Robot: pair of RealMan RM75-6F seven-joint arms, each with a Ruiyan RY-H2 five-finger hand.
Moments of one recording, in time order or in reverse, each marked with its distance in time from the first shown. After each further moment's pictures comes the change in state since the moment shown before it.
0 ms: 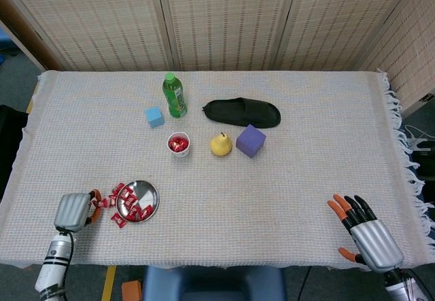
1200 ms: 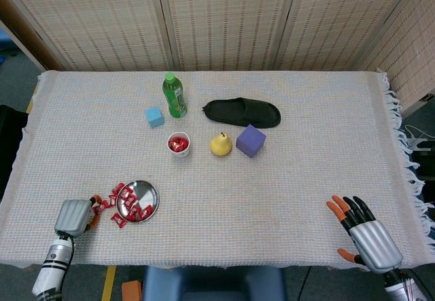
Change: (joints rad) left arm -0.008 0.007 0.064 0.015 -0.039 -0.050 0.059; right arm 0.000 0.002 -0.005 -0.001 -0.010 0.001 0.003
